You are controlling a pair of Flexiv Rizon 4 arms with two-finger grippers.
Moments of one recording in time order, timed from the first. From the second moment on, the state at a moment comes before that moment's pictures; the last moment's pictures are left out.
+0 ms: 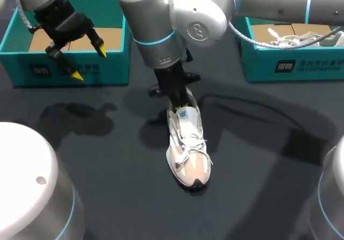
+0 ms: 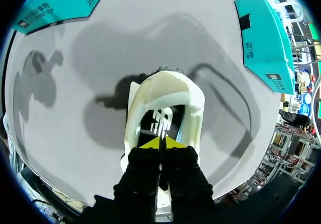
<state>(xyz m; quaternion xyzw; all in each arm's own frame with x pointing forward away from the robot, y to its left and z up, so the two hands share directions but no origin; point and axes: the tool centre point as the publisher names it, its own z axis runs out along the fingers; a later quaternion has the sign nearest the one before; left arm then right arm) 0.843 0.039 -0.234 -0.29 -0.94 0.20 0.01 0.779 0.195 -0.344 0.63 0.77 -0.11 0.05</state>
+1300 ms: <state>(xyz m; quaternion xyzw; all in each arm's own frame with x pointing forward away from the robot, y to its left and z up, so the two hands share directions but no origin) 0.843 0.039 -0.234 -0.29 -0.94 0.20 0.01 0.769 0.193 -0.348 0.64 0.76 -0.10 0.00</state>
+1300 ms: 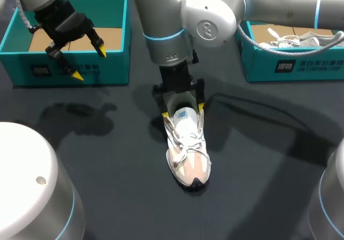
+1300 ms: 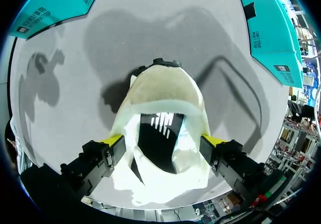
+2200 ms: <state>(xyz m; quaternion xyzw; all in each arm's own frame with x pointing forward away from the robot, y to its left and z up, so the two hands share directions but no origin) 0.843 0.039 -0.234 -0.29 -0.94 0.20 0.01 0.748 0.193 -0.317 0.64 0.77 -0.08 0.05</state>
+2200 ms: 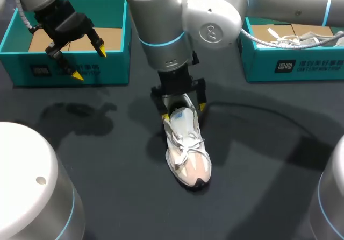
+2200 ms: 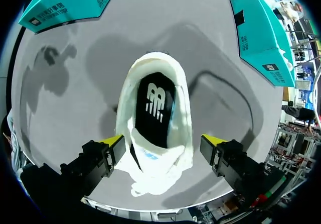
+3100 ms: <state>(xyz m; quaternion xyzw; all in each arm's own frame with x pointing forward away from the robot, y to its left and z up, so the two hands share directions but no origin) 0.843 0.039 -0.234 -0.29 -0.94 0.20 0.01 0.699 0.184 -0.288 0.65 0.75 -0.07 0.10</state>
